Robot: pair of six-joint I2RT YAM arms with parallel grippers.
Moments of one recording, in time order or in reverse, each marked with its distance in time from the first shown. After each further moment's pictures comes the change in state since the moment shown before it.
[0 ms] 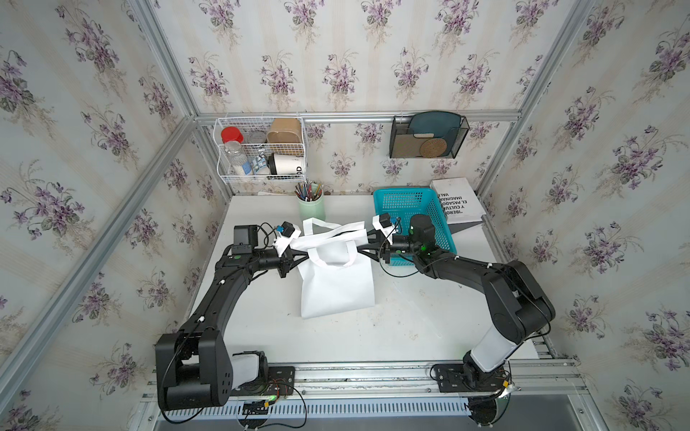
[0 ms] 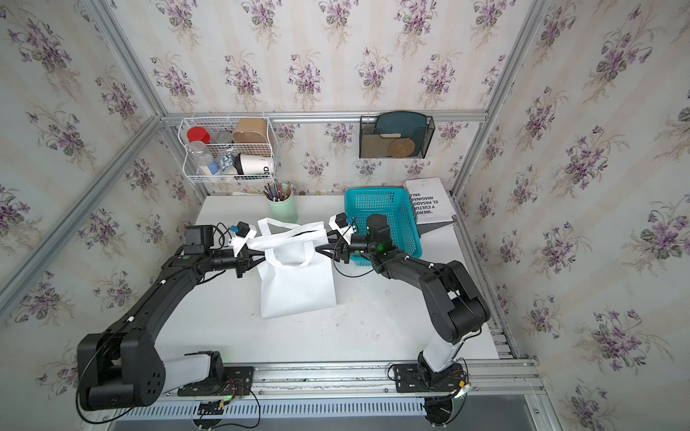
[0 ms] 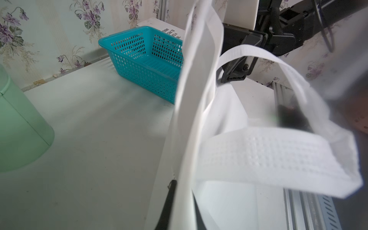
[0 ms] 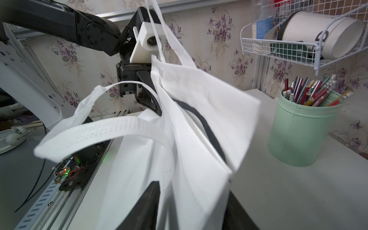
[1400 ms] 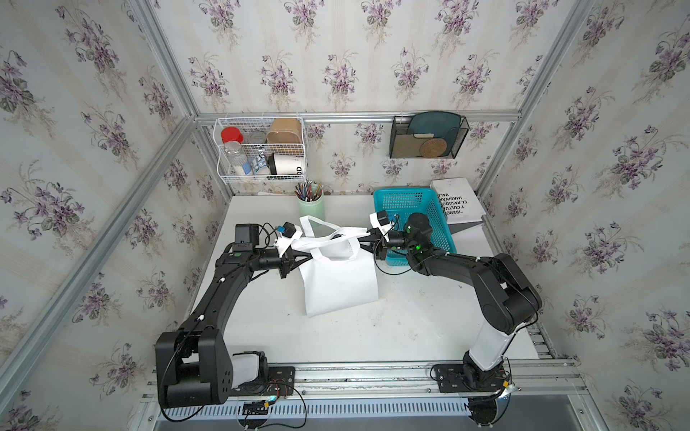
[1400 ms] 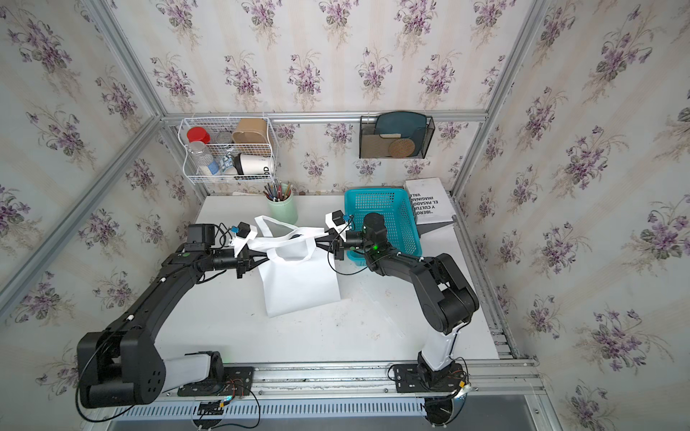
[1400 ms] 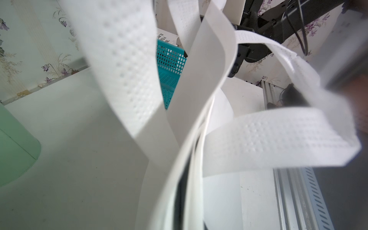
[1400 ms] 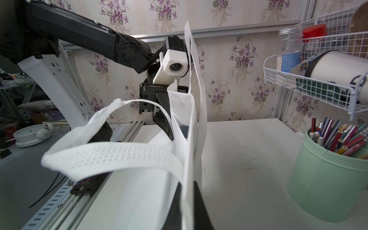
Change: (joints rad) left arm 0.005 -0.003 0.024 -0.063 0.011 0.050; right arm 0.017 0.060 0.050 0.188 -0.078 0.064
